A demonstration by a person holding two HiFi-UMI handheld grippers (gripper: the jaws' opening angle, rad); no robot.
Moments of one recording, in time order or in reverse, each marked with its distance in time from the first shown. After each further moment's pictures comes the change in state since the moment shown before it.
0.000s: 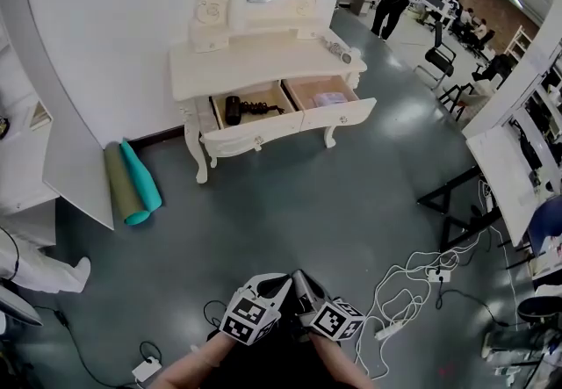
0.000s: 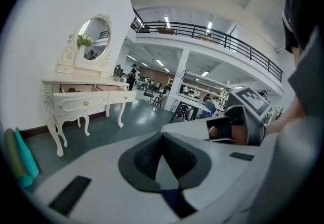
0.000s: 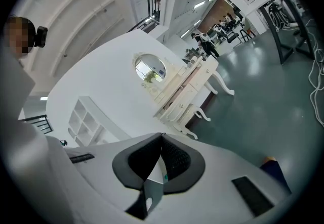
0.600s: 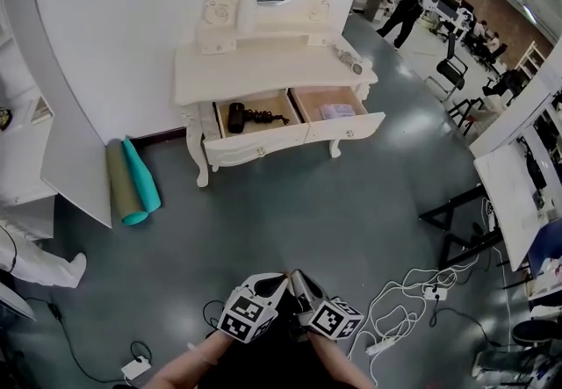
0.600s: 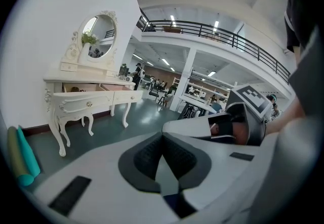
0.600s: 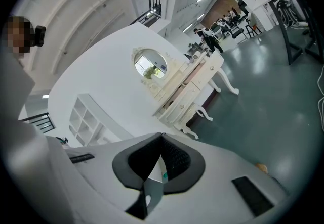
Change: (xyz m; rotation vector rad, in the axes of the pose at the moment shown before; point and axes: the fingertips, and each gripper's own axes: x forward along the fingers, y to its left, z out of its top) left arm 0.037 0.037 0.025 -0.040 0.009 0.052; right arm 0.046 -0.017 0.035 -0.015 0.064 0.021
